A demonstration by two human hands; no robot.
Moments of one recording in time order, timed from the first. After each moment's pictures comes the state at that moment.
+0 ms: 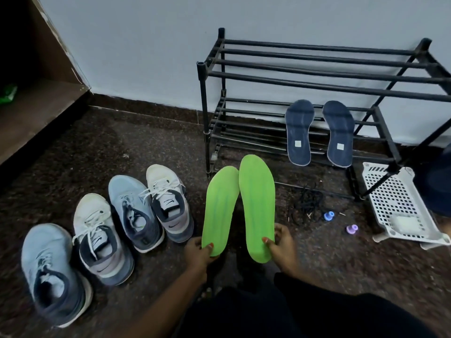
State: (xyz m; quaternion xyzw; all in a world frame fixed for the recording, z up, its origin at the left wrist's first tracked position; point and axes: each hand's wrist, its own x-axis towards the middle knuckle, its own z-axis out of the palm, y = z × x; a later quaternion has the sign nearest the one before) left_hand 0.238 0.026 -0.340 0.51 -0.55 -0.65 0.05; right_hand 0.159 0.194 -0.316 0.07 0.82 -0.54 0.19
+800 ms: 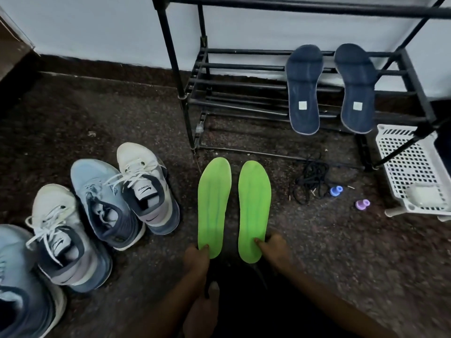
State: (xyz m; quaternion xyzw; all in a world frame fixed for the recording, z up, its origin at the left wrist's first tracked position) left_hand 0.230 0.031 -0.450 0.56 -0.67 -0.47 -0.11; right_hand 0.150 0.201 -0.428 0.14 0.88 -0.32 0.32
